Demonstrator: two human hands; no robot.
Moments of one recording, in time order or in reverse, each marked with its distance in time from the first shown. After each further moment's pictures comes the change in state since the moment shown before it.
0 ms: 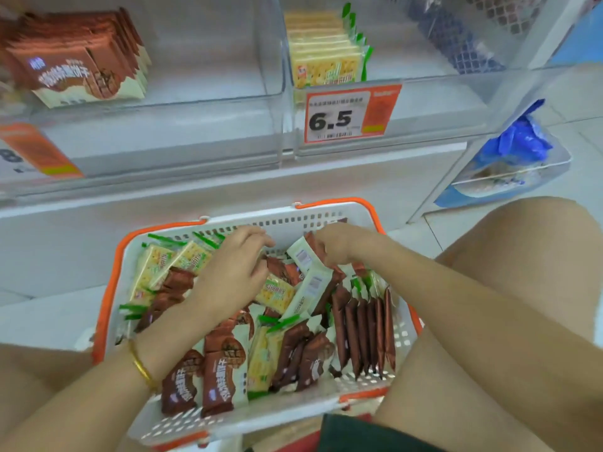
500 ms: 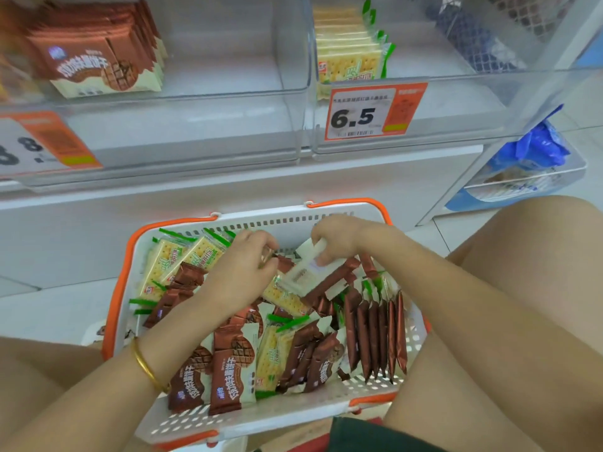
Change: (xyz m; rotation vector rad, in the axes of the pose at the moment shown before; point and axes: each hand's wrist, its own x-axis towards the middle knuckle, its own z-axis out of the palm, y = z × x) left_hand 0.002 -0.004 -0.006 -0.173 -0.103 -0.191; right_hand 0.004 -0.015 -0.016 -0.002 0.036 -0.153
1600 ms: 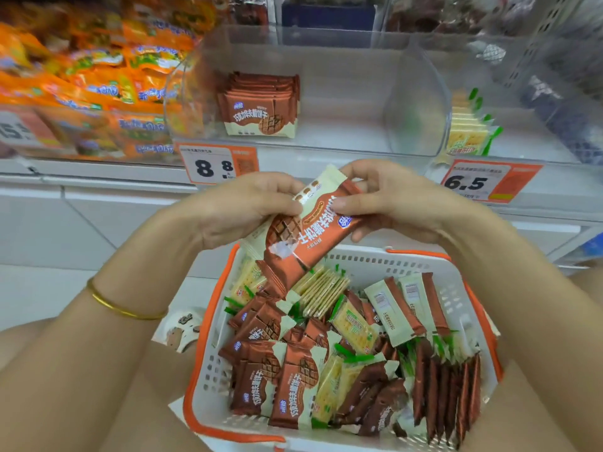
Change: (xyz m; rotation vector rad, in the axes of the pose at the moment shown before) left_hand -0.048 0.001 -0.171 -0.821 -0.133 -0.096; right_hand -0.060 -0.130 -0.099 1.048 0.174 -0.418
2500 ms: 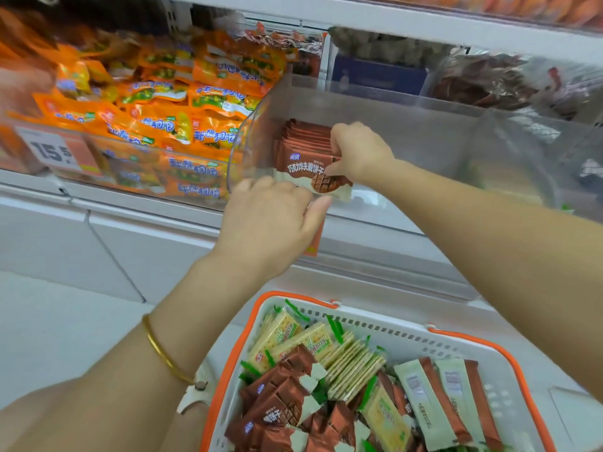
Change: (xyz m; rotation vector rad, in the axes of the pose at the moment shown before) left_hand 0.035 -0.006 -0.069 1.356 0.840 0.376; right_hand 0.219 -0.062 0.004 -1.300 0.396 -0.132
